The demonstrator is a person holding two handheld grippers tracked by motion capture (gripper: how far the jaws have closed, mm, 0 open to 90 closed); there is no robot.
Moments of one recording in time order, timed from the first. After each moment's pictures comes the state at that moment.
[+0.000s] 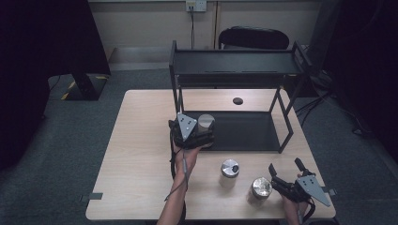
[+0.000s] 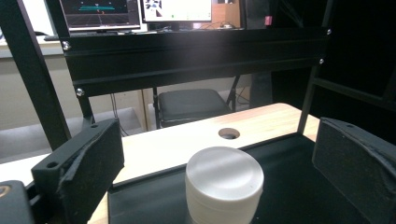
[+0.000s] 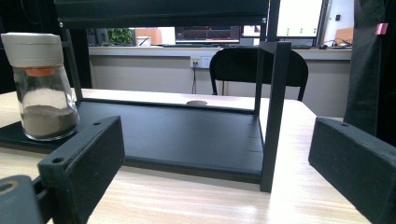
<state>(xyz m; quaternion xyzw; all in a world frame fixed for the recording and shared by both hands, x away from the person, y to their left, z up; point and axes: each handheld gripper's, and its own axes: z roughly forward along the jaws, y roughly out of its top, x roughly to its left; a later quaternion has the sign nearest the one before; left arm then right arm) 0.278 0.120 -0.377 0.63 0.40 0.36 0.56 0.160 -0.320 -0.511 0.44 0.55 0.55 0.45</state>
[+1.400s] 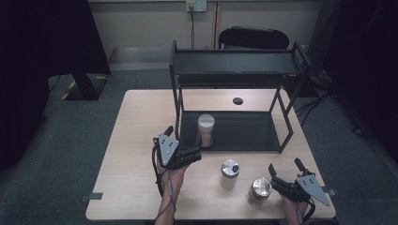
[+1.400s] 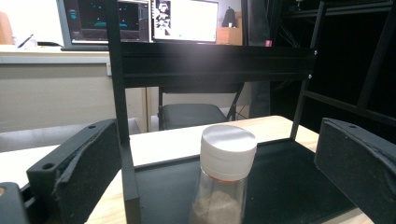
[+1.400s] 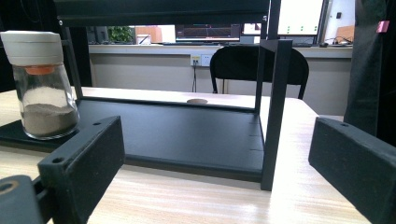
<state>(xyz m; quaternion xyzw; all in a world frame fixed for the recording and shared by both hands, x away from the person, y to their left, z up) 0.219 0.156 -0.401 0.59 0.41 0.37 0.59 0.161 -0.320 -0.509 0.44 0.55 0.55 0.45</state>
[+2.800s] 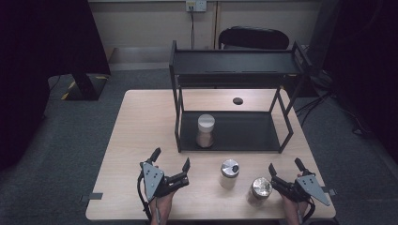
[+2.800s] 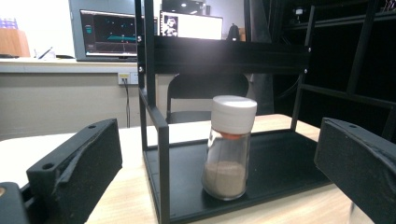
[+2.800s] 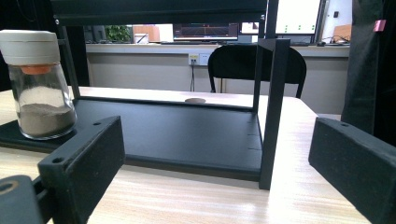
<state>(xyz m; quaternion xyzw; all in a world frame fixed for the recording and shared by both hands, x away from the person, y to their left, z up) 0.159 0.181 -0.455 0.56 0.40 0.40 0.61 0.161 -0.318 -0.509 0.45 0.55 0.54 0.45</state>
